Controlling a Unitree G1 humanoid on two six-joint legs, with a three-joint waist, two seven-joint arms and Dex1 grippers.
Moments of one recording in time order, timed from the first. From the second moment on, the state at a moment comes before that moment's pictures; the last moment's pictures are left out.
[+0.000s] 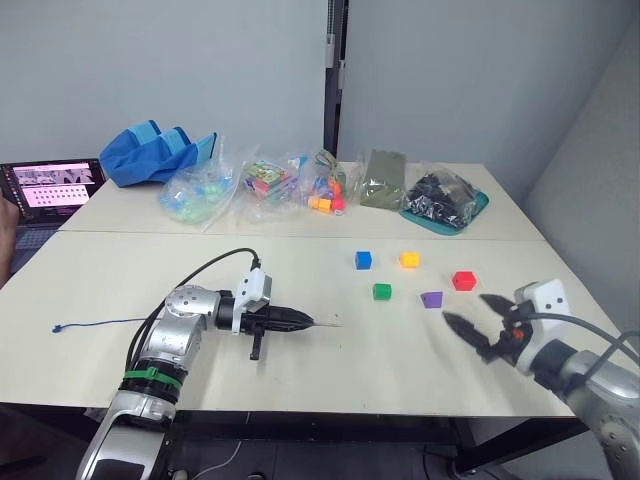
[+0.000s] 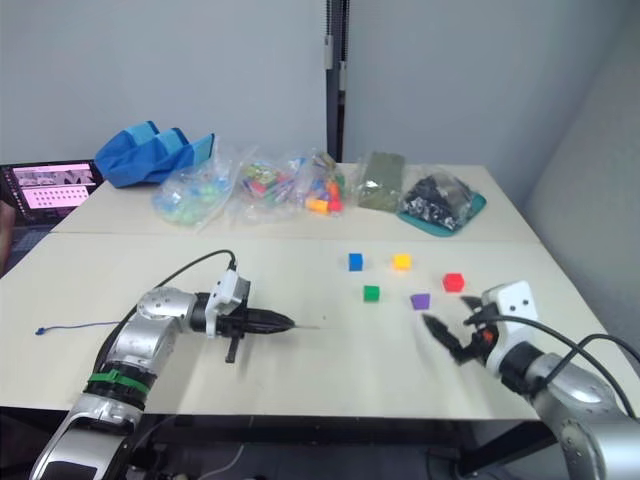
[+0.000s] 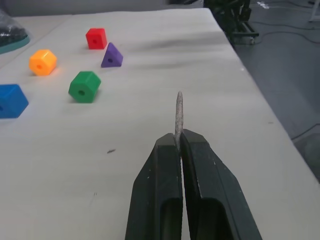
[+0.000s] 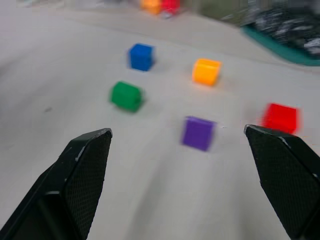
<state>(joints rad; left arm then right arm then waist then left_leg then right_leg) -0.63 0.49 -0.09 0.33 -0.30 0.05 -1.46 -0.06 -0.59 -0.34 -0.37 0.51 0.58 0.43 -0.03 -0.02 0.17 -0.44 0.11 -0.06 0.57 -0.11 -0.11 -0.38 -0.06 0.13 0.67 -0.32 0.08</state>
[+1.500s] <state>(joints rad) -0.47 0.52 -0.05 0.11 -0.42 0.18 -1.29 -0.26 -0.38 -0.24 -0.14 0.36 0.44 0.28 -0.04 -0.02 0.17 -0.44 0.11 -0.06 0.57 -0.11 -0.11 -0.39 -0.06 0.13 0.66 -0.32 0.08</state>
